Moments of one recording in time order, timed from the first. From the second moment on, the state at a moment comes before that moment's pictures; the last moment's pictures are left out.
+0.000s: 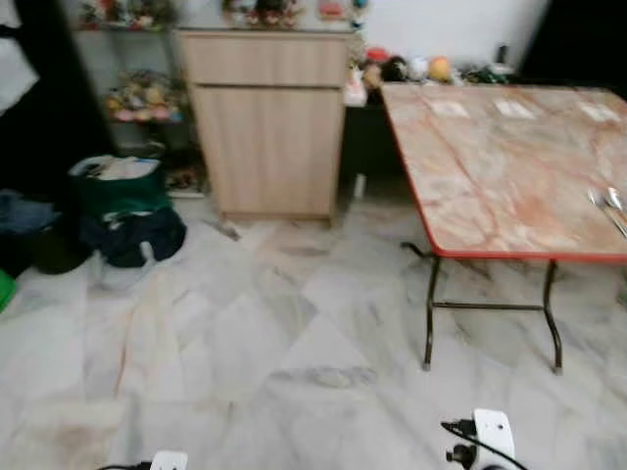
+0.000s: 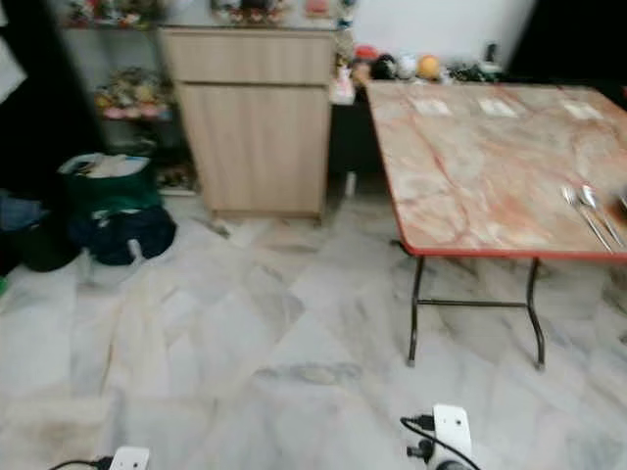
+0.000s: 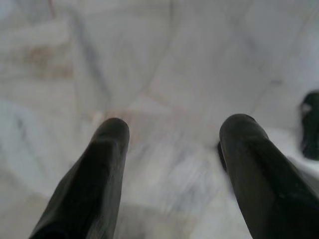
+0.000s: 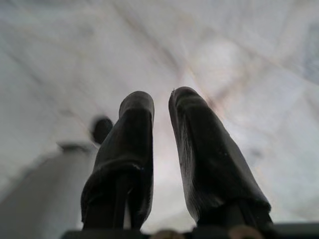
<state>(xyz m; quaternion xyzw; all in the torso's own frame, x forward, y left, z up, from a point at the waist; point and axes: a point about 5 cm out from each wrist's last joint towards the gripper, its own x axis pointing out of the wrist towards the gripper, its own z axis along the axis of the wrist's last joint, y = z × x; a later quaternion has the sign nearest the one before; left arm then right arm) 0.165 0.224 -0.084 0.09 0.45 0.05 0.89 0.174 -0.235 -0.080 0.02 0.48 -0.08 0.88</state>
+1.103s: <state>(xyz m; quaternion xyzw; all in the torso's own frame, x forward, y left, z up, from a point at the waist) 0.149 0.232 -0.089 0.09 0.47 0.06 0.88 0.184 -0.225 -0.077 0.03 0.46 -0.07 0.88</state>
